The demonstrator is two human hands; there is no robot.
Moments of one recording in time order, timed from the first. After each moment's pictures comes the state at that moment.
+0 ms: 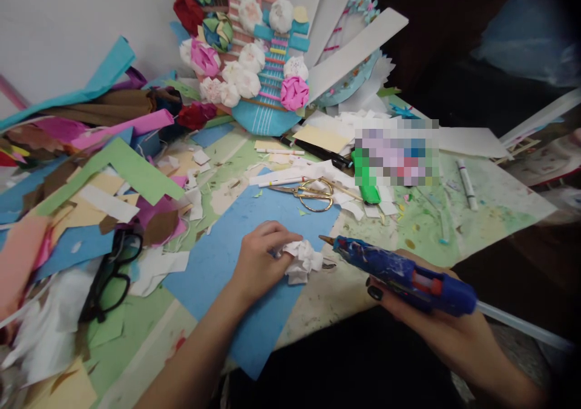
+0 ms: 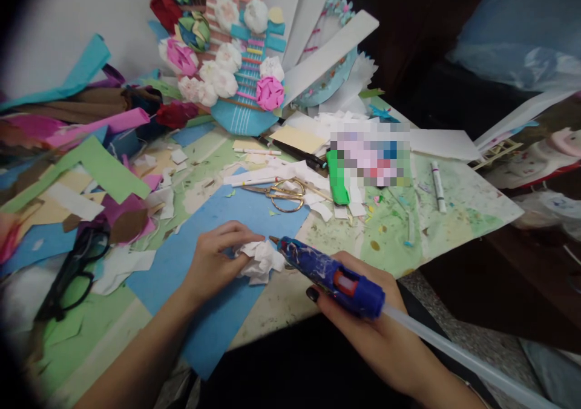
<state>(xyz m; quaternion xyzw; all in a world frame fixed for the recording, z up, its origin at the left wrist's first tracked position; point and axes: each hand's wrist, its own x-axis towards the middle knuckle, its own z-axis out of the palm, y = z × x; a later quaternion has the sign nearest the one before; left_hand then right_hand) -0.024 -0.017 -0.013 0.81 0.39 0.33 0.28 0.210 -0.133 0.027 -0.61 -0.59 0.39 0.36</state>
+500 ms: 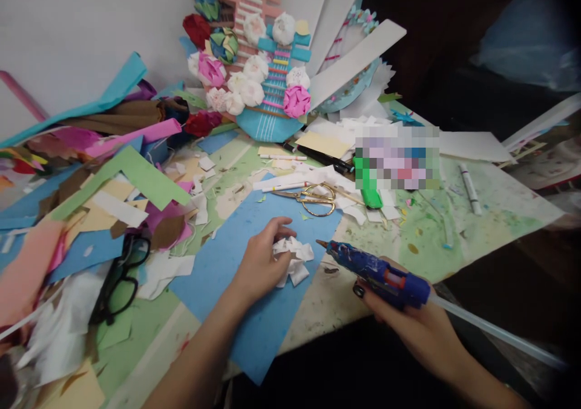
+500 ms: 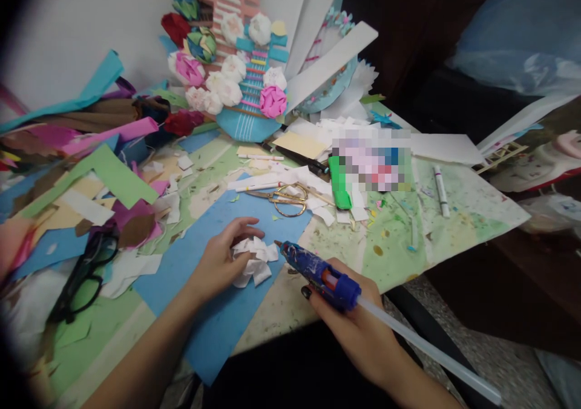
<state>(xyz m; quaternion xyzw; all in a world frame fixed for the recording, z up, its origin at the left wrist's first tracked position) -0.025 -0.014 -0.007 0.74 0.49 0.23 0.41 0.196 -0.139 -0.013 -0.63 -0.53 0.41 0.40</state>
